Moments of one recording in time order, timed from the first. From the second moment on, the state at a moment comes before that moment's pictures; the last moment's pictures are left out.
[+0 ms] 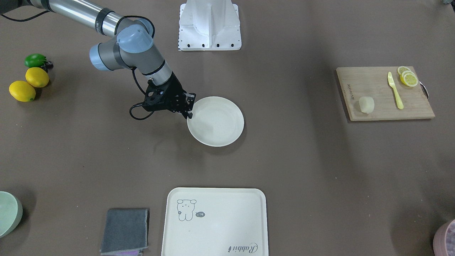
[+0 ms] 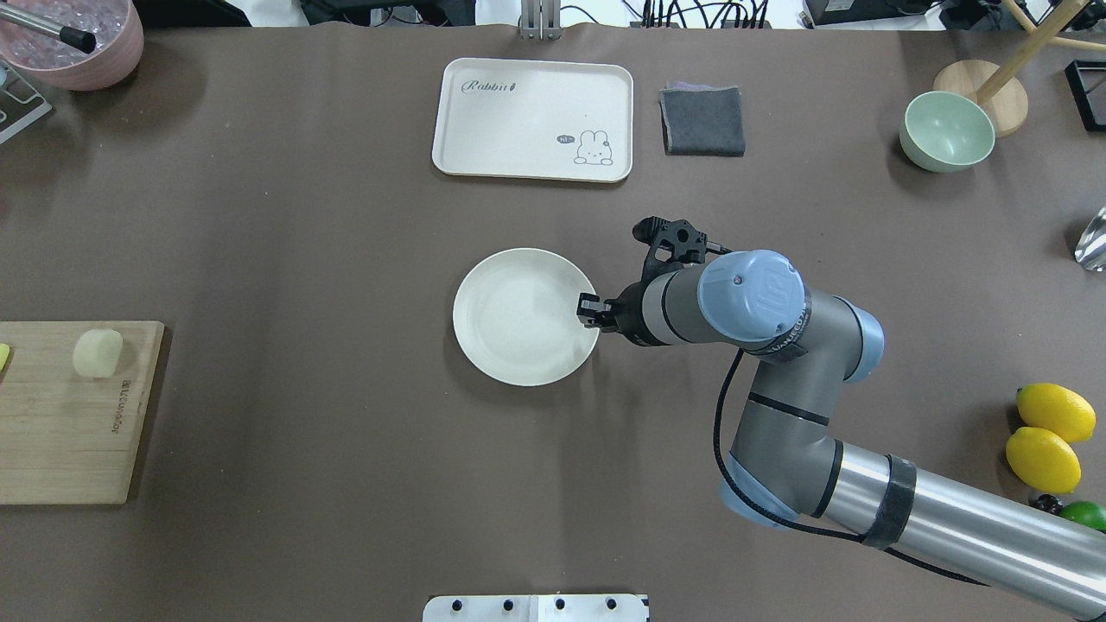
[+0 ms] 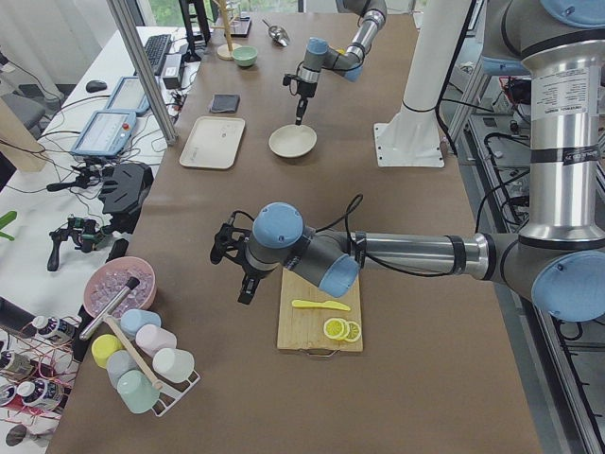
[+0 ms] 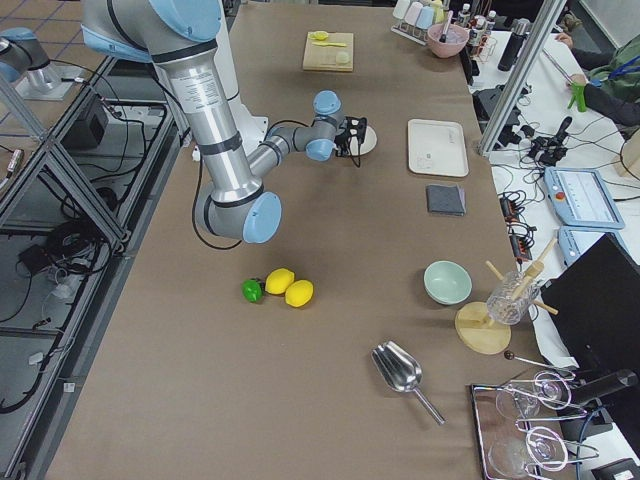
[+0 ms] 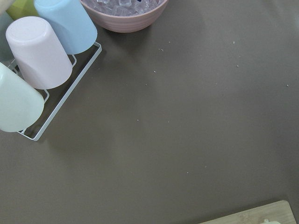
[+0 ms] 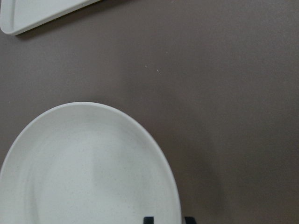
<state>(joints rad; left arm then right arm) -1.53 -1.48 -1.68 -2.14 -2.43 -0.29 0.49 -1.08 1.60 -0.94 1.77 1.49</state>
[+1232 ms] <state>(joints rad) -0.99 -1.35 -1.74 -2.58 -2.02 -0.92 0.64 -1.24 1.81 -1.04 1.93 1.38</state>
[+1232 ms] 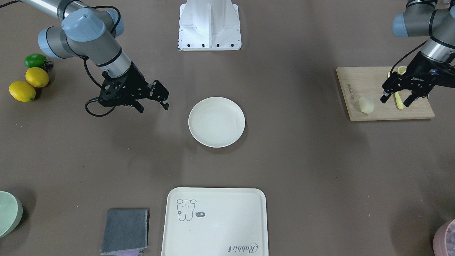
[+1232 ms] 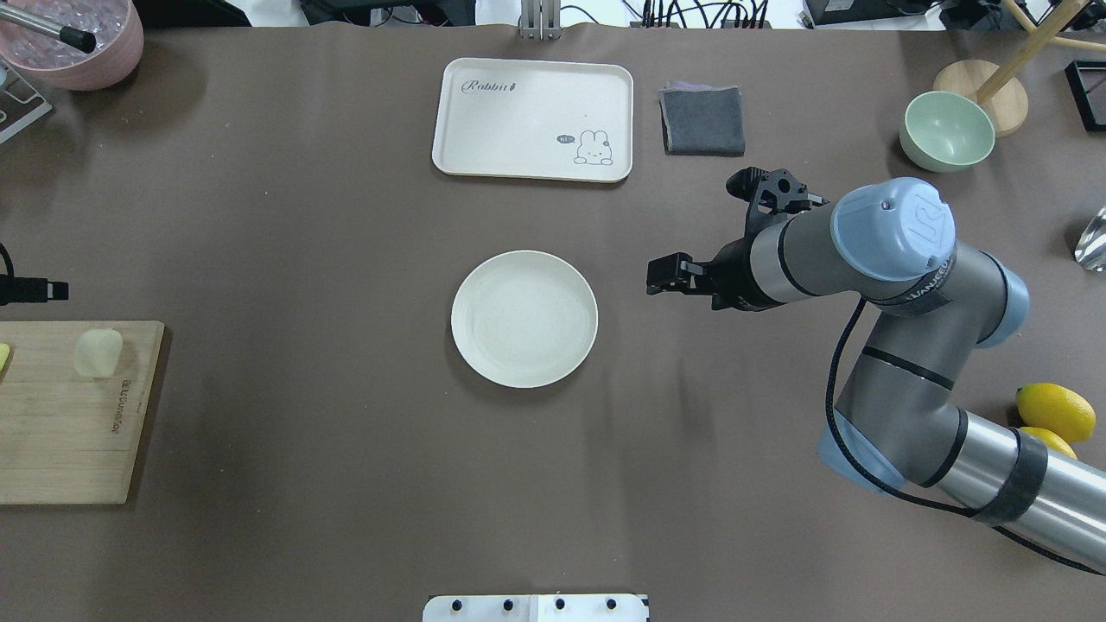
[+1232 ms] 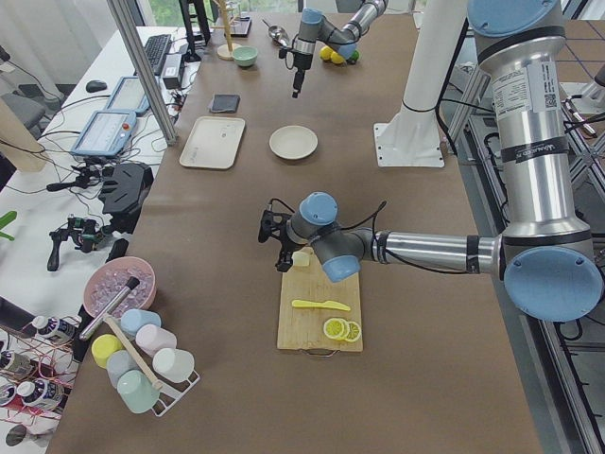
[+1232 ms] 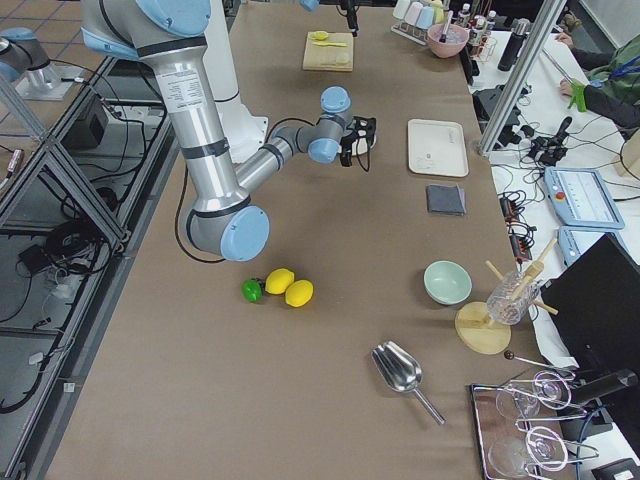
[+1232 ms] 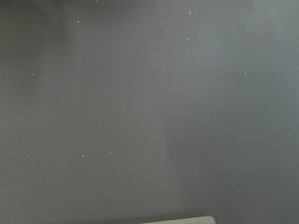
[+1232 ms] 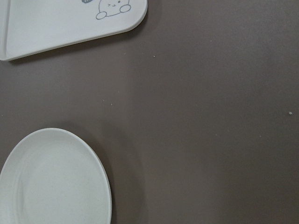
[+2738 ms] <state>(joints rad) -0.74 -1.32 -1.74 -2.59 -1.77 -1.01 0.64 -1.24 1.82 -1.03 1.93 1.38</state>
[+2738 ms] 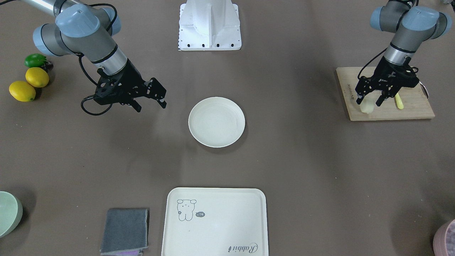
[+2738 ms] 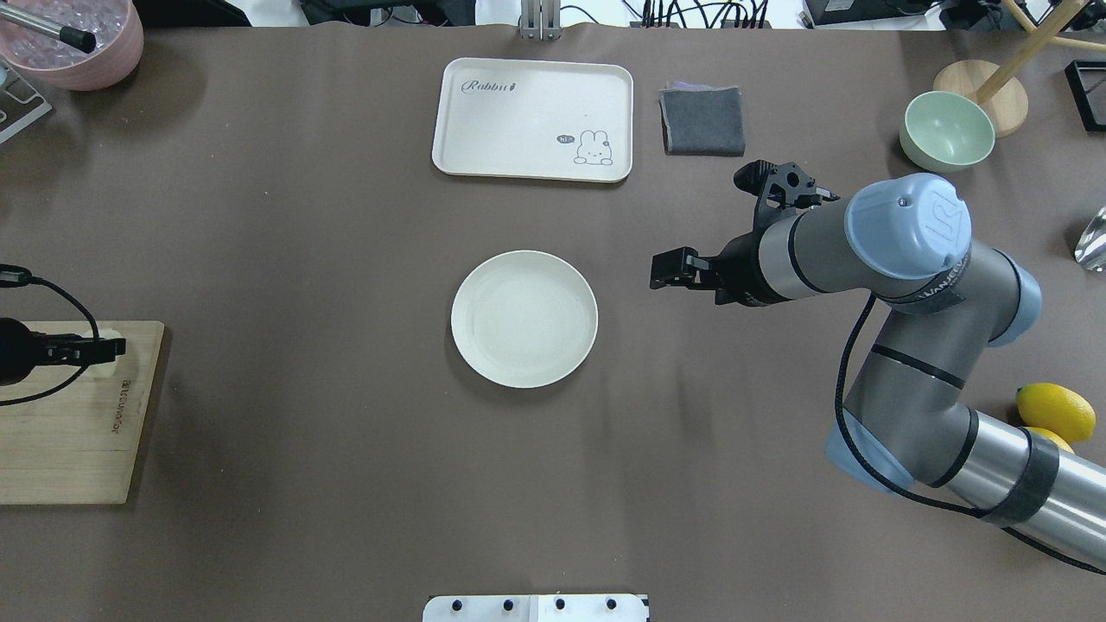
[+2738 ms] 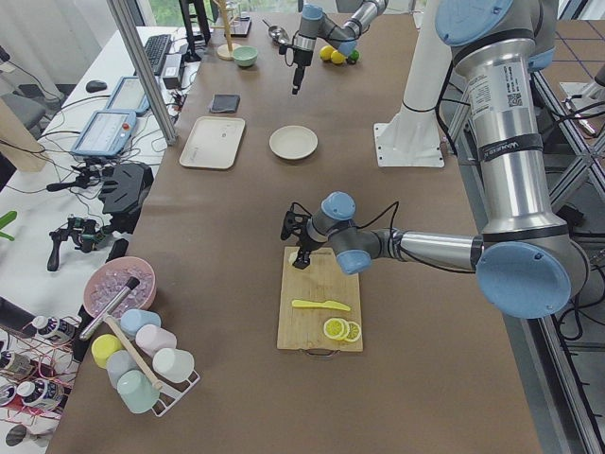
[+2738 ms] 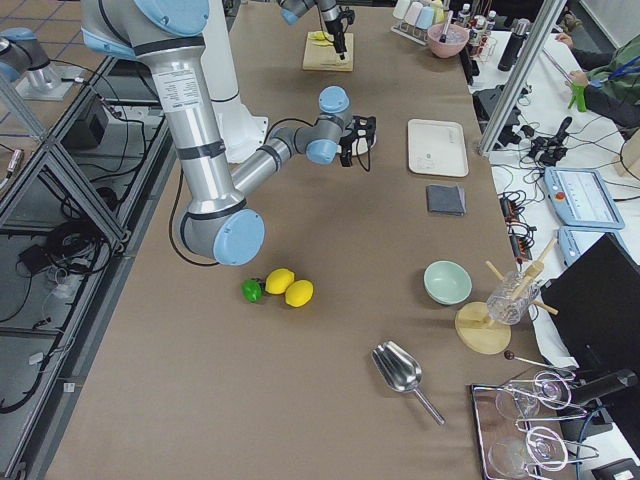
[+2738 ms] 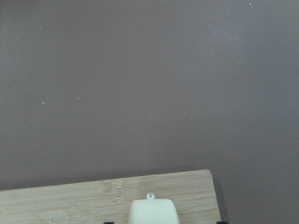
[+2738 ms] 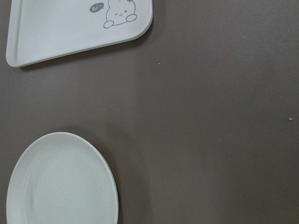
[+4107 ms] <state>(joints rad) -0.73 -1.30 -1.75 -2.59 -1.78 -1.00 0.64 -1.24 1.83 -1.03 1.93 1.38</state>
